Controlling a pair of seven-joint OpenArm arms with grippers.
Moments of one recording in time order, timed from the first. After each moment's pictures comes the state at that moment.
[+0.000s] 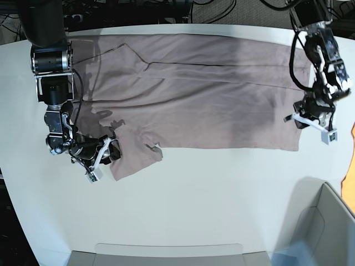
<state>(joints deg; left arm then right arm) 1.3 -22.5 -23.9 95.1 -34.2 -1.9 66.2 33.3 17.4 -9.1 34.9 11.1 40.2 -22.8</state>
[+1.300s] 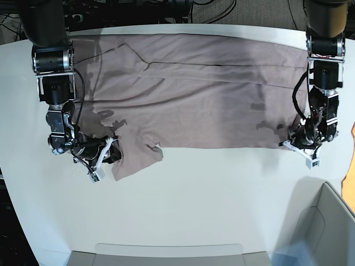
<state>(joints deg) -22.4 -30.0 7.3 47.6 -39.9 -2.2 44.1 33.2 16.3 -9.0 34.9 11.2 40.3 -22.9</state>
